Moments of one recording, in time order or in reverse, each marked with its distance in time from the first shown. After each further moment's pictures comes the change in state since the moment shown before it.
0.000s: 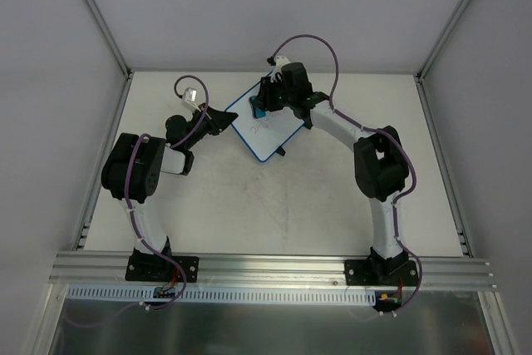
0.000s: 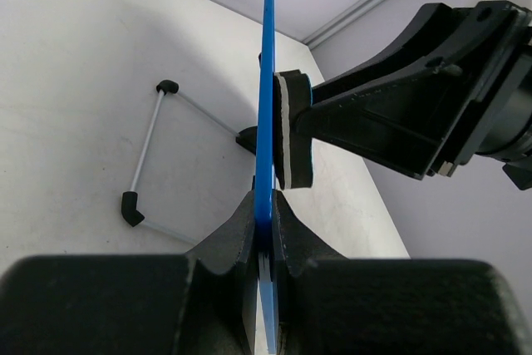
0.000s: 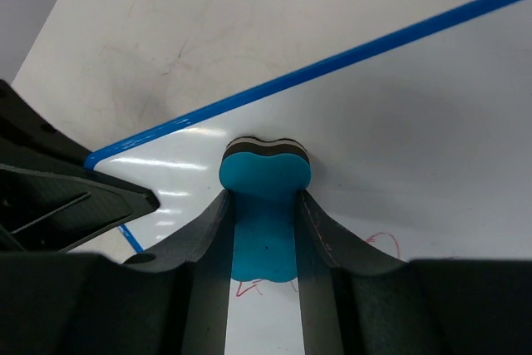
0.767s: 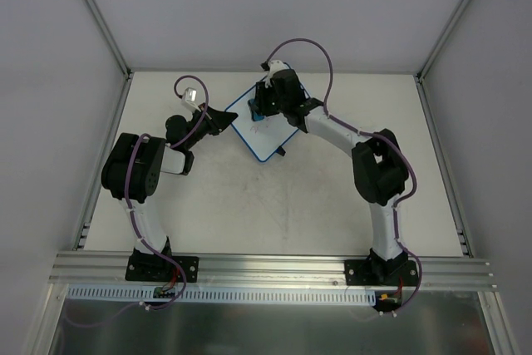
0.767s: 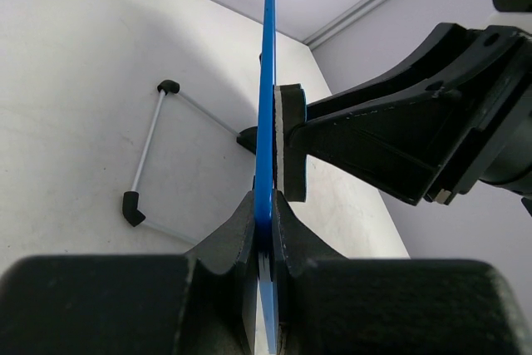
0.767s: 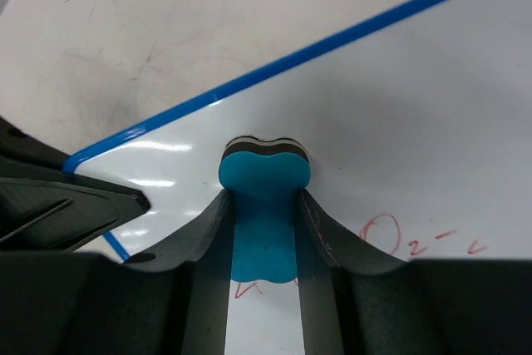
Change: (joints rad) left arm 0.000 0.001 0.000 -0.001 -0.001 0.000; right arm 0.060 -0.028 -0.050 0.025 0.152 -0.029
